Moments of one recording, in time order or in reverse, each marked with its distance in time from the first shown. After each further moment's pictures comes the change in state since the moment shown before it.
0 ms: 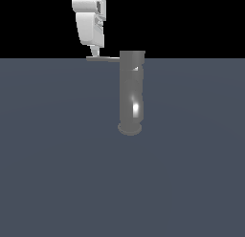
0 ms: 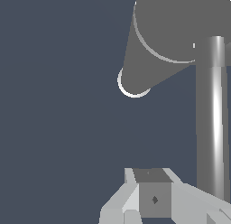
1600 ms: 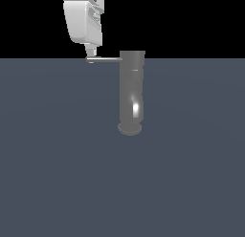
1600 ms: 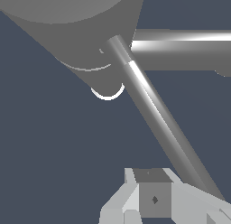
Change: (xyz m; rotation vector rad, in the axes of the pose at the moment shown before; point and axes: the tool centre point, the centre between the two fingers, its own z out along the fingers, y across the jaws) arm 0.007 0.080 0.000 0.005 -0.001 0.002
